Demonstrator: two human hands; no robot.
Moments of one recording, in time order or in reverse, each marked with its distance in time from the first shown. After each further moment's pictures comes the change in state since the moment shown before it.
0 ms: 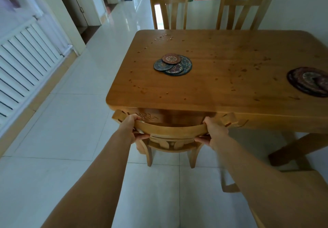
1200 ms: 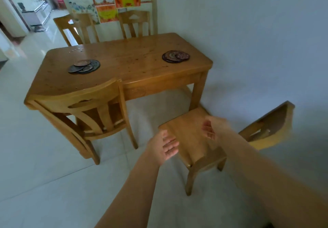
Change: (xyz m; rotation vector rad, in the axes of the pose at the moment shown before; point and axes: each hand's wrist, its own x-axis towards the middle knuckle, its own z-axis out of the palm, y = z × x) left_hand -0.350 -0.393 0.137 0.142 -0.605 -0.077; right_hand -0.218 0.200 -0.444 0.185 0.295 -0.275
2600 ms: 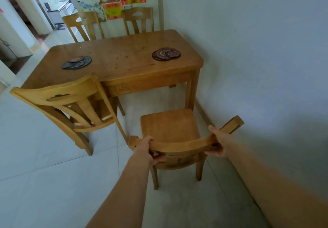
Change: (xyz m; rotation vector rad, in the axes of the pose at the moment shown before) left_hand 0.035 -0.080 0.145 -0.196 0.389 -0.092; right_hand 0.120 -0.003 -0.185 -0.020 -0.156 0.288
